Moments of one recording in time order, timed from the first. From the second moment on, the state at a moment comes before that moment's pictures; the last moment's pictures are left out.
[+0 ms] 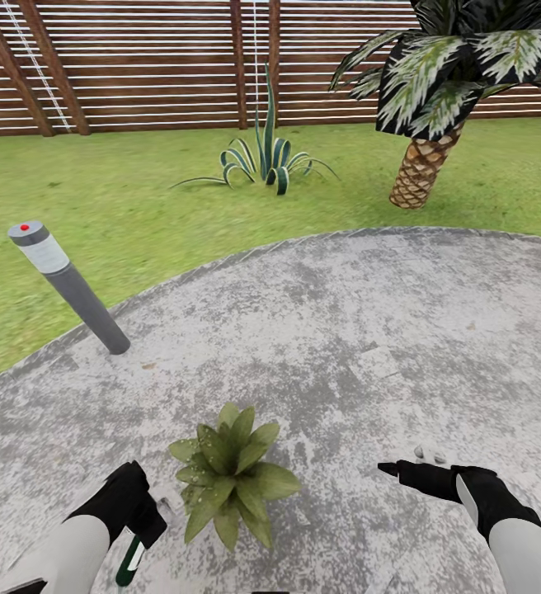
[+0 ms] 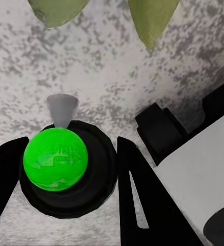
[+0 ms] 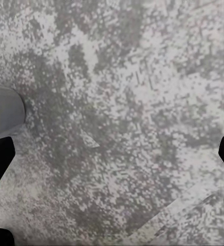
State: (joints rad) left arm -0.68 0.02 0.30 -0.44 -1.23 0.53 -0.83; right arm -0.68 -0.20 -0.54 -0.42 0.31 0.46 0.65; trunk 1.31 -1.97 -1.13
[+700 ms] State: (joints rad) left arm -0.68 0.02 0.32 -0.50 -1.23 0.54 -0.83; right arm -0.68 -0.20 -0.54 -0.42 0.31 0.46 0.65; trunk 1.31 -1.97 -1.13
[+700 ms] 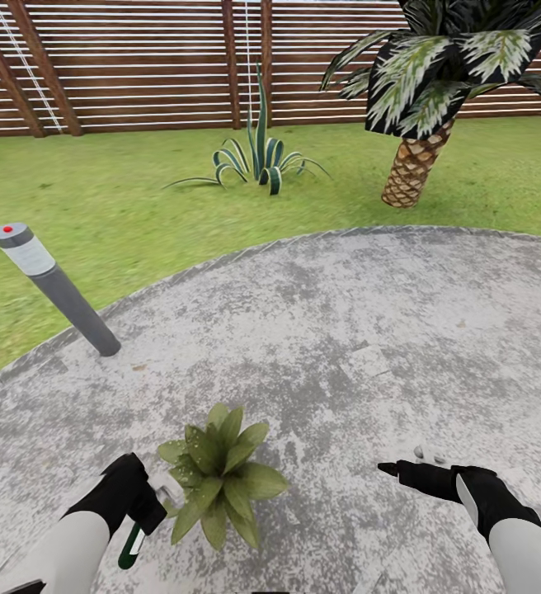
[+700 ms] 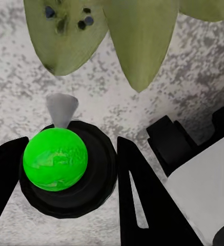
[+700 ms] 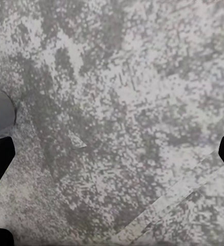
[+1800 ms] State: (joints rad) left arm -0.66 -0.02 0.32 -0.65 -1.23 0.65 -1.01; right arm -0.68 -0.20 -0.54 -0.42 0.31 0.46 0.65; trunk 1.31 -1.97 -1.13
